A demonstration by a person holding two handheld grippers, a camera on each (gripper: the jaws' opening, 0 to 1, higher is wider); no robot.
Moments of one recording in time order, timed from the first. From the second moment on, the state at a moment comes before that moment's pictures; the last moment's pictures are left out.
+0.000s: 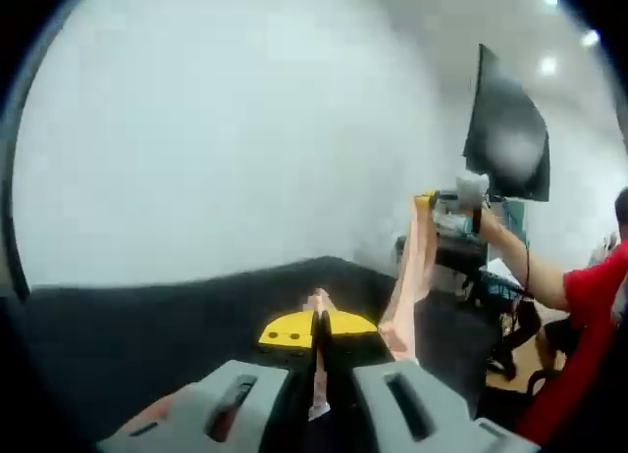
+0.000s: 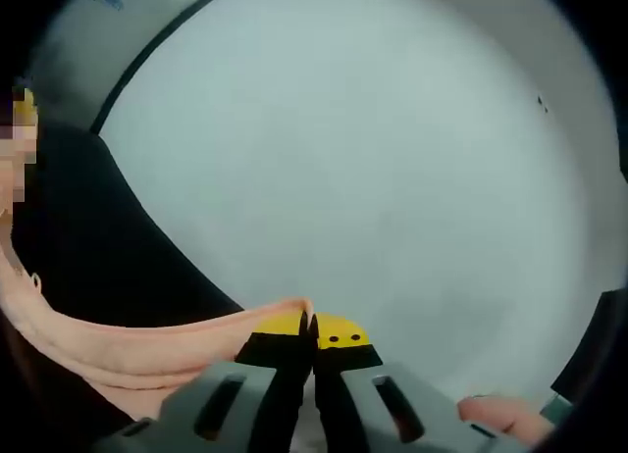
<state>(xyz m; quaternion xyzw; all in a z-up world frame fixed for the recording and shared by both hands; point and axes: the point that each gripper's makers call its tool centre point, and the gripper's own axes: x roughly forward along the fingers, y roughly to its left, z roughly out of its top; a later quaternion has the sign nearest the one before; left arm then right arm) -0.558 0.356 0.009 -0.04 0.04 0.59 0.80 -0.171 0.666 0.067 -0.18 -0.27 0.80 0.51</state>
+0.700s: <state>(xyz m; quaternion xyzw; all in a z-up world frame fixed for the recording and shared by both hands) -0.588 0.299 0.120 0.12 0.15 0.66 0.73 -0.126 0.561 0.201 -0.05 -0.36 0.77 0.53</state>
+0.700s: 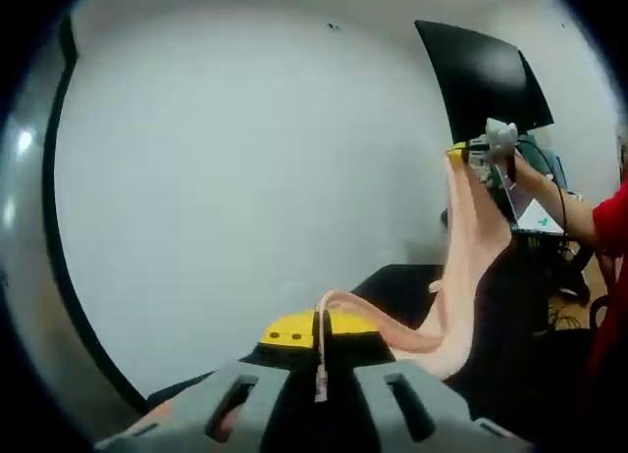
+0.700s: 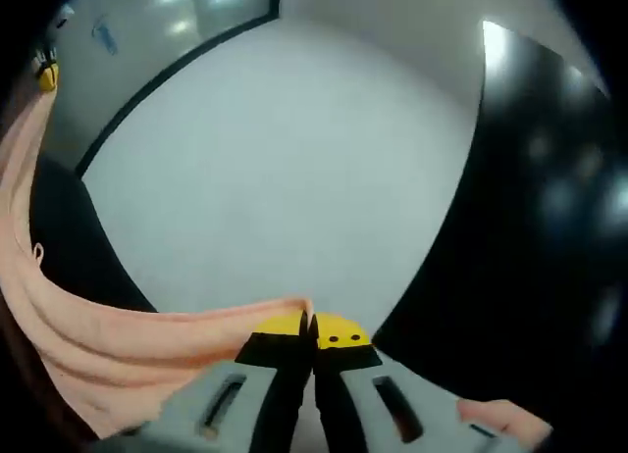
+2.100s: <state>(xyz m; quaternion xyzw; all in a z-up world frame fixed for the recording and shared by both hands) -0.722 0.399 0.028 0.01 0.20 0.73 0.66 -0.168 0.667 -0.005 -0.20 -0.17 0.82 0.50</state>
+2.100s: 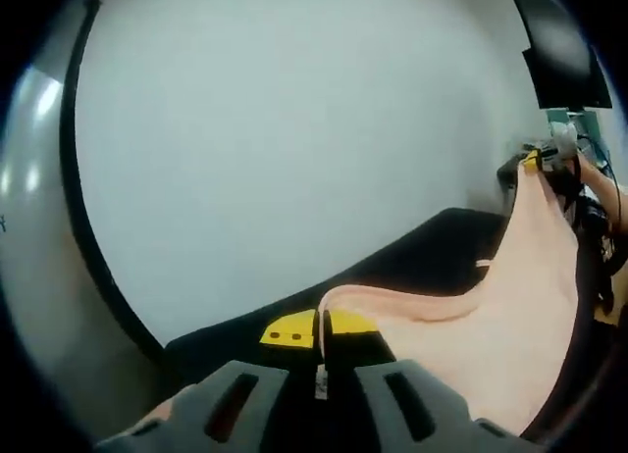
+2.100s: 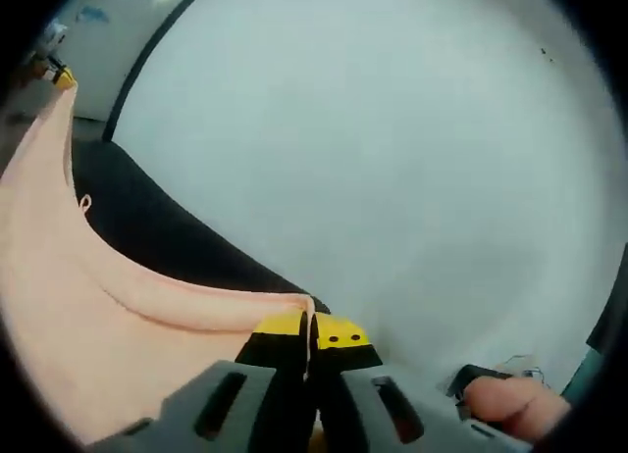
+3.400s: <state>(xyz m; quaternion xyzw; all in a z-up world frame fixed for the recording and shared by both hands) -0.775 0.467 -0.100 -0.12 0.14 0.73 0.66 -0.171 0.754 -0.107 -0.17 -0.03 0.84 0.52</state>
